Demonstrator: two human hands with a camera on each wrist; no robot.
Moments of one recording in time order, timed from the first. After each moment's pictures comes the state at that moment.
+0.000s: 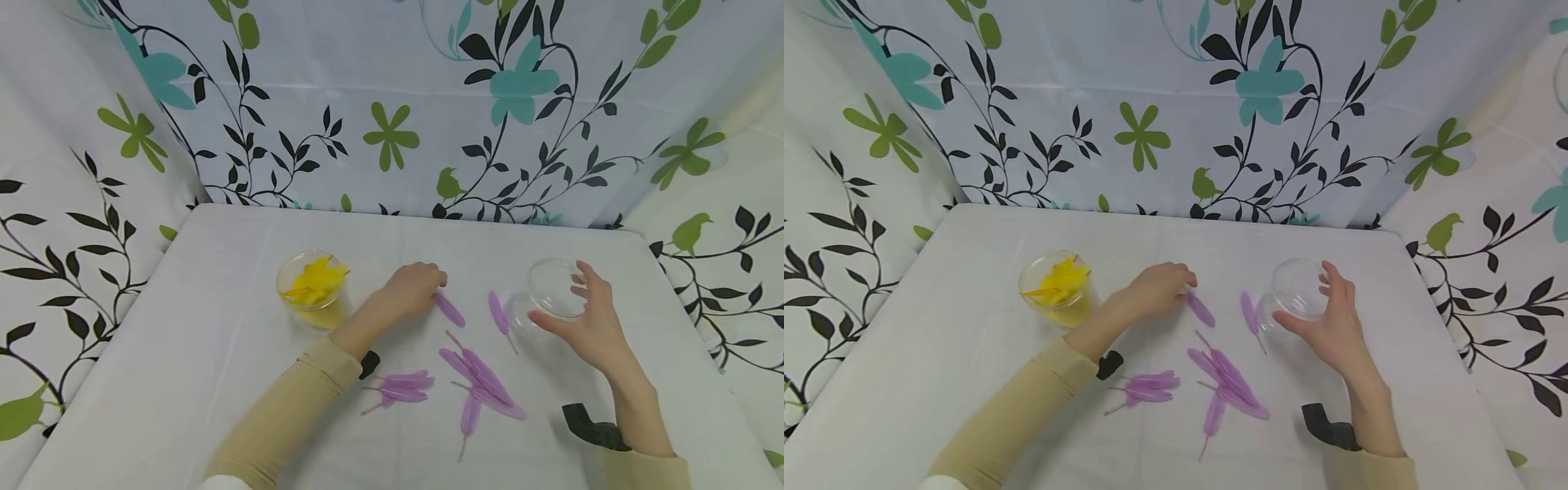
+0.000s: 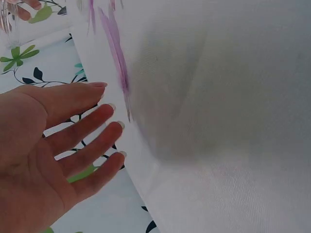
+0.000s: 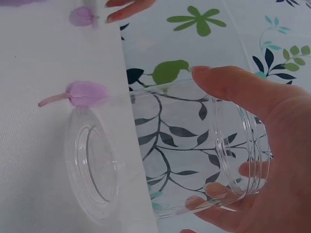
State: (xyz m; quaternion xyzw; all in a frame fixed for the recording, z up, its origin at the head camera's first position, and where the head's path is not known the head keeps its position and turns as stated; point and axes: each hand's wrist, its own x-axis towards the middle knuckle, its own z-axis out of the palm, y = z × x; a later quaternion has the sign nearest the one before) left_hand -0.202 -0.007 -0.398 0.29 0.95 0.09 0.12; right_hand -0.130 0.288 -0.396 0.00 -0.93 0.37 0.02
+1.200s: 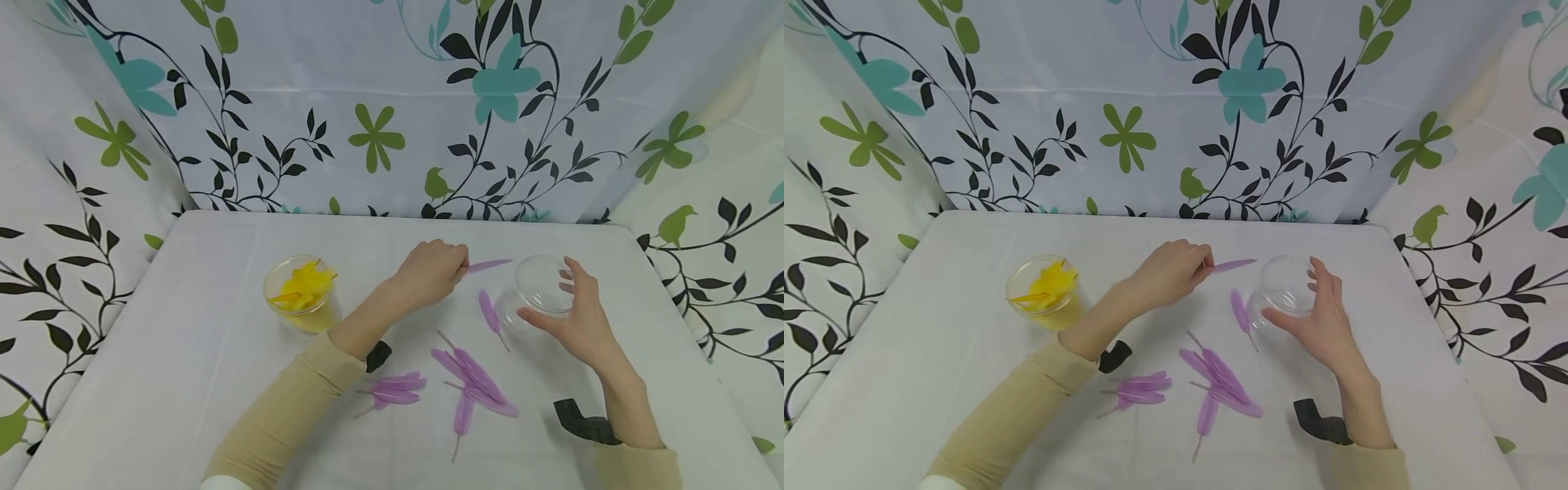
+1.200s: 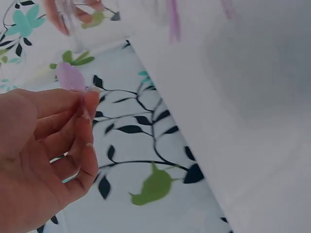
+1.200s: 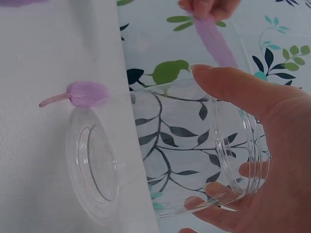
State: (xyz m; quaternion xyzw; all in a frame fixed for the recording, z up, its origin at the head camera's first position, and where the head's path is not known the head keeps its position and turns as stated) left_hand -0.201 0.029 -0.351 0.33 0.93 0.13 0.02; right_hand -0.131 0.289 -0.397 0.00 -0.93 0.38 0.01
